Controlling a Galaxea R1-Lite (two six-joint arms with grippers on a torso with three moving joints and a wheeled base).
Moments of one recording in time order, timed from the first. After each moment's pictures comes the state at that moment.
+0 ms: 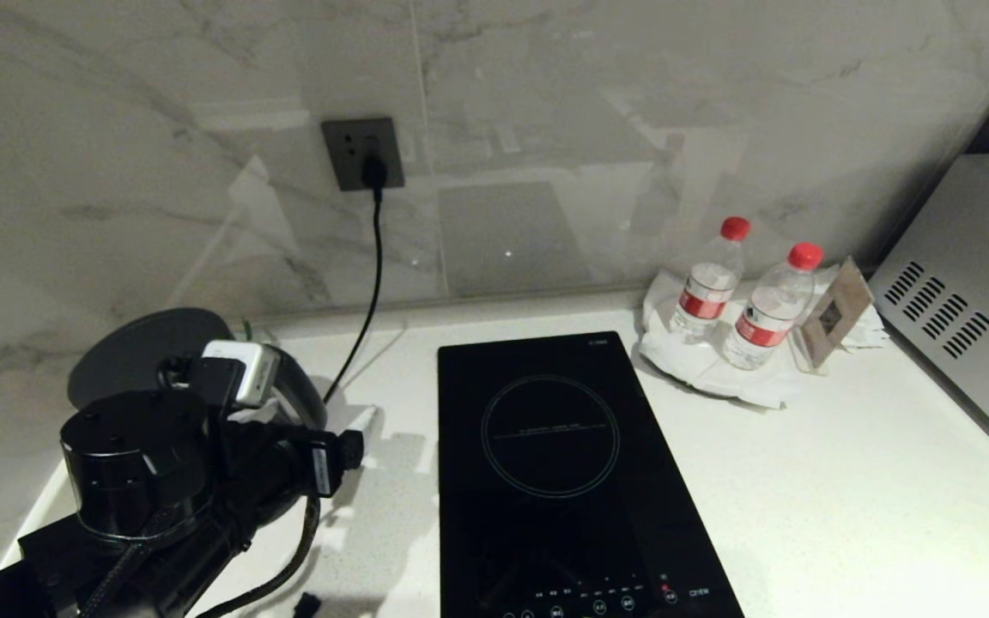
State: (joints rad) left arm -0.56 1.60 -0.36 -1.02 0.42 -0.10; right arm 0.00 0.00 0.00 0.00 0.00 0.01
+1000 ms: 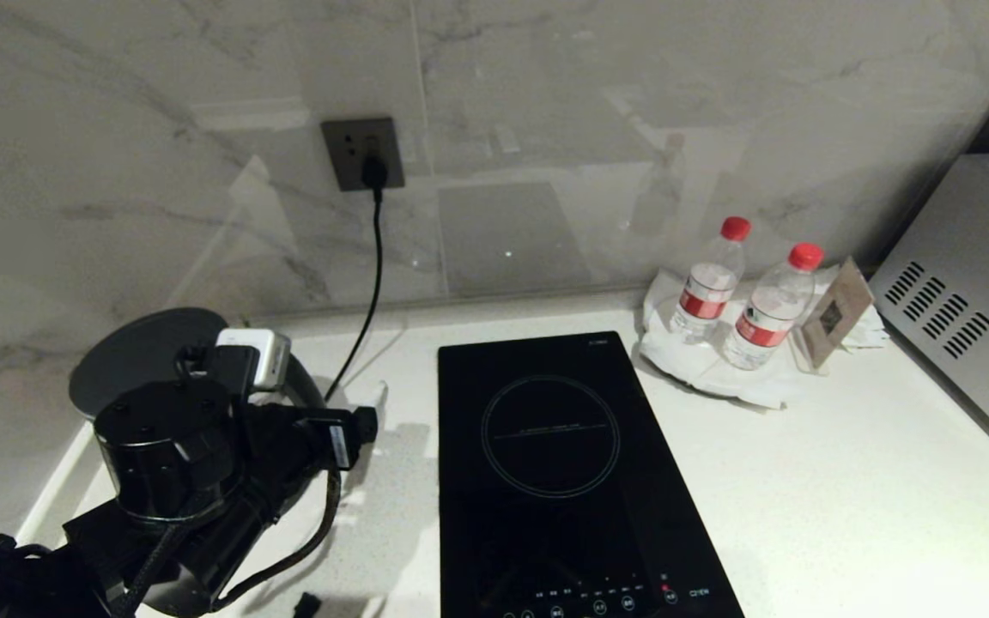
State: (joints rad) left arm -0.56 1.69 -0.38 -1.18 0.44 -0.11; right arm 0.00 0.00 0.00 0.00 0.00 0.01
